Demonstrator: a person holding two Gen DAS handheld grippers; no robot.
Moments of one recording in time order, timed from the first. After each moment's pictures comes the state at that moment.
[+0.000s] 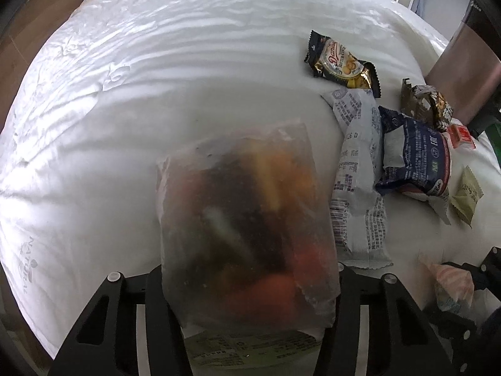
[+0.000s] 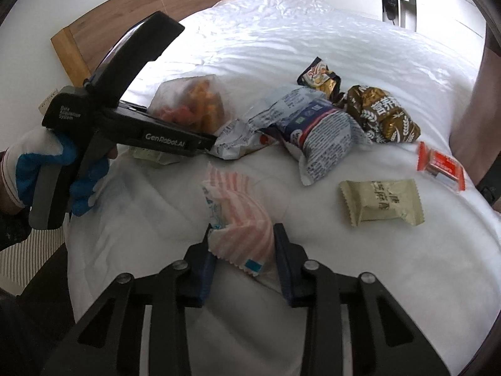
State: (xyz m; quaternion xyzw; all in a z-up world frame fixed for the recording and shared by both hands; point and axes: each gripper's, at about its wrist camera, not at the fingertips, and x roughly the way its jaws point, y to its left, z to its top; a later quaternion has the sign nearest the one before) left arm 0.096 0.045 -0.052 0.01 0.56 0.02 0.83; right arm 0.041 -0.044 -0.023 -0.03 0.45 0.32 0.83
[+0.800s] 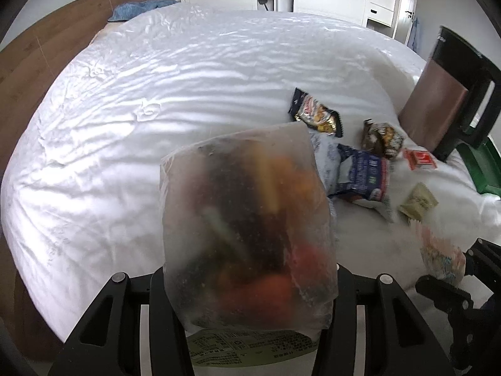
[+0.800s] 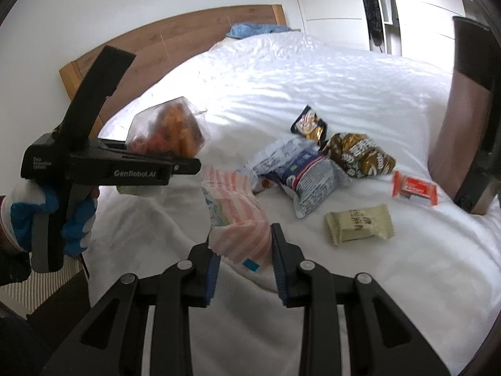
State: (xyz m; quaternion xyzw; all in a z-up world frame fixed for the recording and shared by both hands) left arm 0.026 0.030 0.020 0.00 0.48 0.03 0.88; right arm 0.013 -0.070 0.021 0.02 0.37 0.32 0.87
